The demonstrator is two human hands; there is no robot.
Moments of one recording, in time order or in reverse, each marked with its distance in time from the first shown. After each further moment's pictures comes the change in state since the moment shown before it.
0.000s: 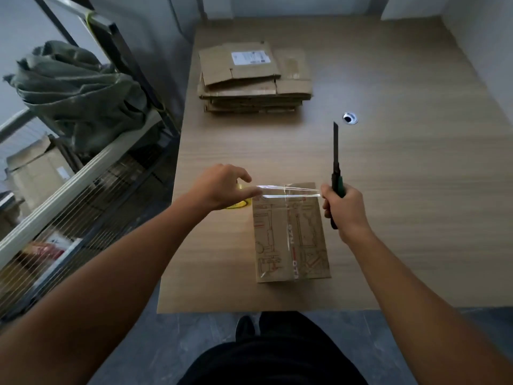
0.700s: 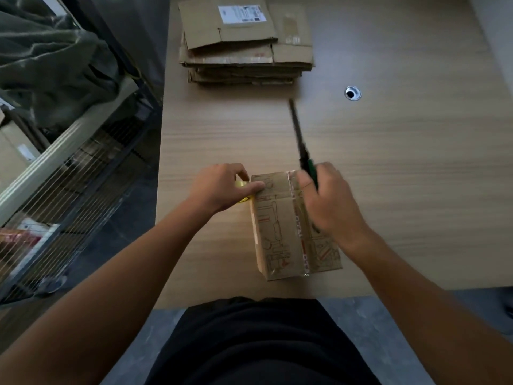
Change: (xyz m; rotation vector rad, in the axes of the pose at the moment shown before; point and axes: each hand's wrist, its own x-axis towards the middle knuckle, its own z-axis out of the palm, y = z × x) left_hand 0.012 -0.012 0.032 -0.113 -0.099 -0.146; right_hand -0.030 -0.051 0.032 -0.601 -0.153 -0.342
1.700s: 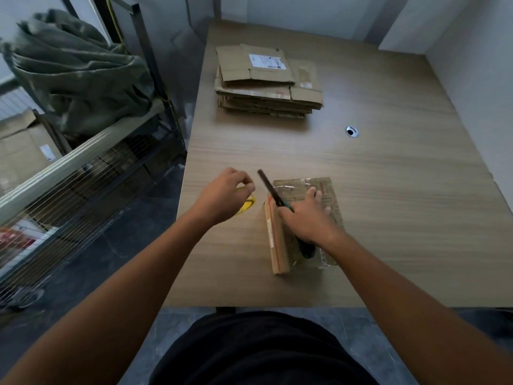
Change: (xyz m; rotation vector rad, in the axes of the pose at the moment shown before) left_hand -0.071 -0.039 -0.019 -0.353 0.158 0.048; right_hand -0.031 -0.051 0.059 -0.337 -0.383 0.247
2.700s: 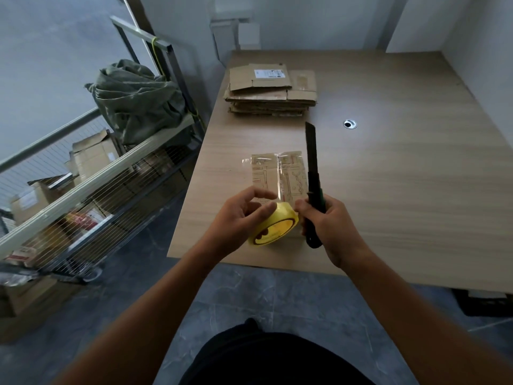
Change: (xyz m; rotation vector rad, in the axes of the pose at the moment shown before) left_hand -0.184 0.134 0.102 -0.523 0.027 0.069; right_hand -0.144 0.143 0.003 1.116 0.094 -0.417
